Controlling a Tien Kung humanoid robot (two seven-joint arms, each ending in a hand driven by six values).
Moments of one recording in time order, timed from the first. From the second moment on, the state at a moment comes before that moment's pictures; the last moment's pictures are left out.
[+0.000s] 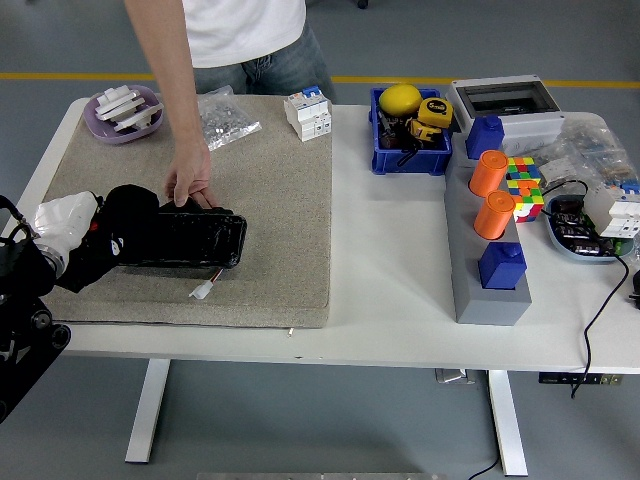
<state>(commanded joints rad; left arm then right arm) -0.30 0.44 -1.11 -1.29 2.10 -0.01 0.50 0.08 -0.47 0.29 0.37 -0.20 0.05 -0.15</state>
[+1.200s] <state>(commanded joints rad) -0.35 0.39 -1.01 -1.31 2.07 0.00 0.51 0.08 -0.47 0.28 0.38 -0.21 0.05 -0.15</state>
